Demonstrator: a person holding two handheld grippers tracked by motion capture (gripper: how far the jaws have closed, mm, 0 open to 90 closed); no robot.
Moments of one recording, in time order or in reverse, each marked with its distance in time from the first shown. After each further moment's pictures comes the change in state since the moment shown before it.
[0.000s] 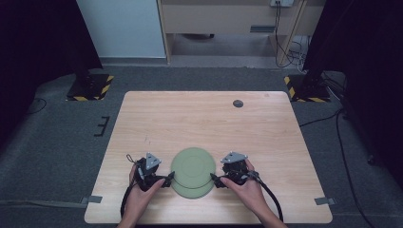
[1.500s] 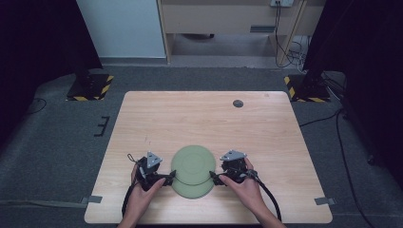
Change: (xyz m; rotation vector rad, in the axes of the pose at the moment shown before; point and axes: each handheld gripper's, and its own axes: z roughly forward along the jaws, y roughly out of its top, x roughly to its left) left arm -0.001 0.002 0.004 -0.012 -0.006 -0.037; right arm -0.001 0.003 0.006 -0.002 -0.018 0.037
